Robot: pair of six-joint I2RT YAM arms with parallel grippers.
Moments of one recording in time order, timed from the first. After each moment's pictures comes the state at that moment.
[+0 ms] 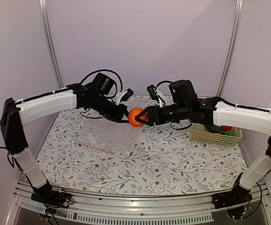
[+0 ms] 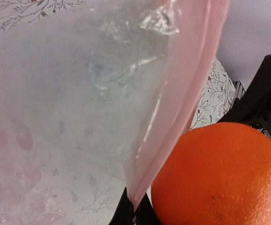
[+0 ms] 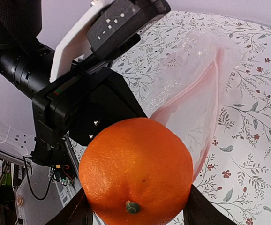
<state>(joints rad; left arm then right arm) -0.71 1.72 1.46 -0.59 0.46 -0.24 0.86 1.57 1.25 -0.16 -0.30 0.46</state>
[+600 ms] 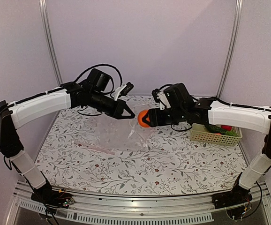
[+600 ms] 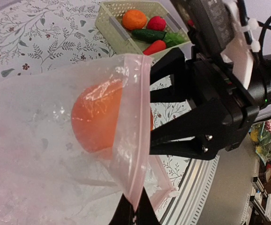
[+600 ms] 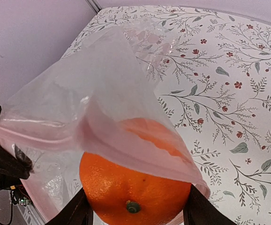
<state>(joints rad) -0.71 1.65 1.44 -0.54 0.53 -0.22 0.86 1.63 1.27 -0.28 -0.02 0.49</state>
